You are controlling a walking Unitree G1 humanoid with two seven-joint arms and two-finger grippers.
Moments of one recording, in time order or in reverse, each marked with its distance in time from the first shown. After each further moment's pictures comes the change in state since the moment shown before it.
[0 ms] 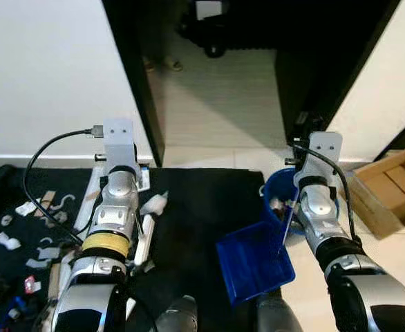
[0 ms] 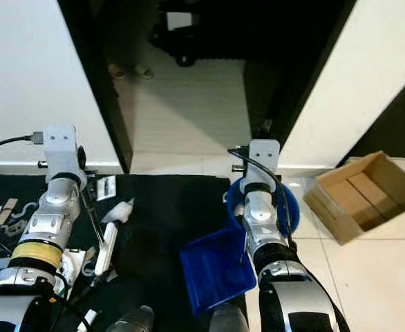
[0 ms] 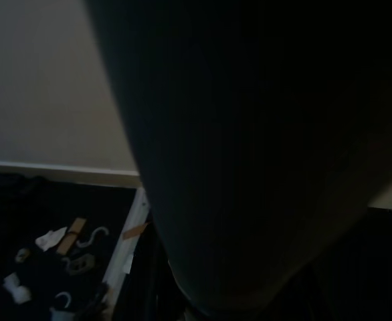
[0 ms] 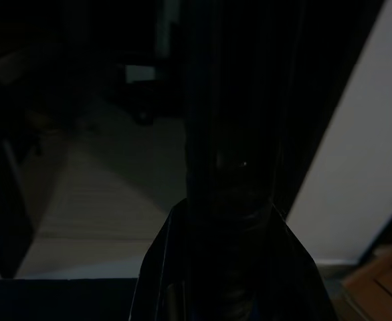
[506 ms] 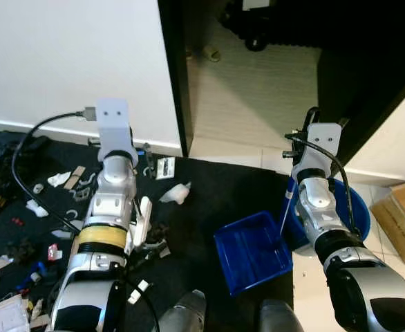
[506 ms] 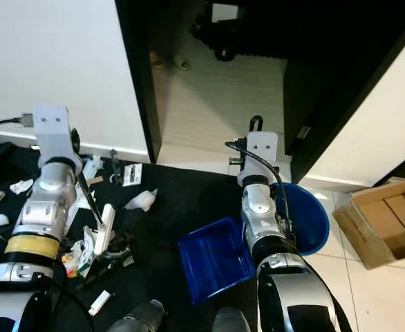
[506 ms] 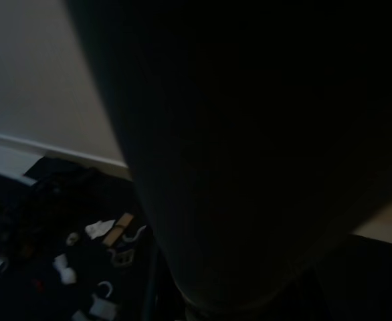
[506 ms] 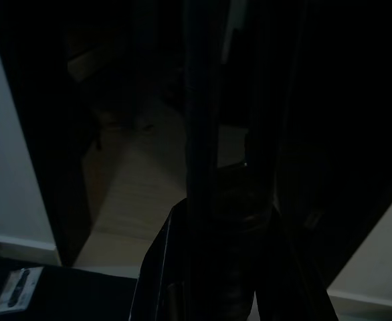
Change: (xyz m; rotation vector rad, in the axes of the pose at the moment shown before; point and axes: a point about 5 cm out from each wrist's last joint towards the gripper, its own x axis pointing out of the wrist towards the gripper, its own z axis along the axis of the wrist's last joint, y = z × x) left arm 0.001 0.009 0.040 -0.014 -0.088 0.053; right arm 0.007 0.003 0.009 0.003 -0.023 0.023
